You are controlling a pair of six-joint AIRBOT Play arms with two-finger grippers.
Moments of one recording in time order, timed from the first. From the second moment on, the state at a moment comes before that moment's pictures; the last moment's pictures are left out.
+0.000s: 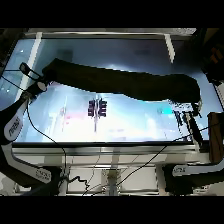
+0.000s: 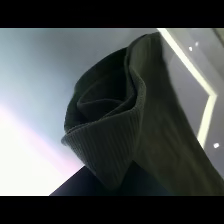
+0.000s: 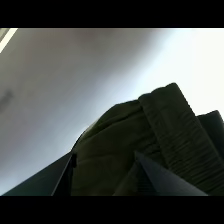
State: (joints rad) left arm 0.10 -1.72 1.23 1.22 0.00 -1.88; right arm -0.52 -1.57 1.46 -1.11 0.63 1.60
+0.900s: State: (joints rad) left arm 0.08 -1.37 1.23 1.54 -0.64 -1.70; right arm 0.22 -1.59 1.50 -1.02 0.62 1.53
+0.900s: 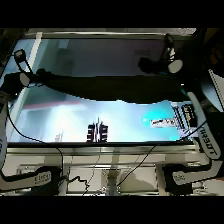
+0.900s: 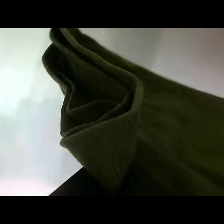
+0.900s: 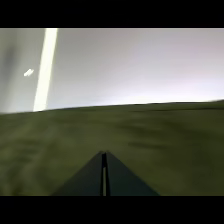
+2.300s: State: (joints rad) left arm -0.33 -1.29 1.23 1.38 -0.48 -1.59; right arm 0.36 -2.02 1.97 -1.02 1.04 1.71
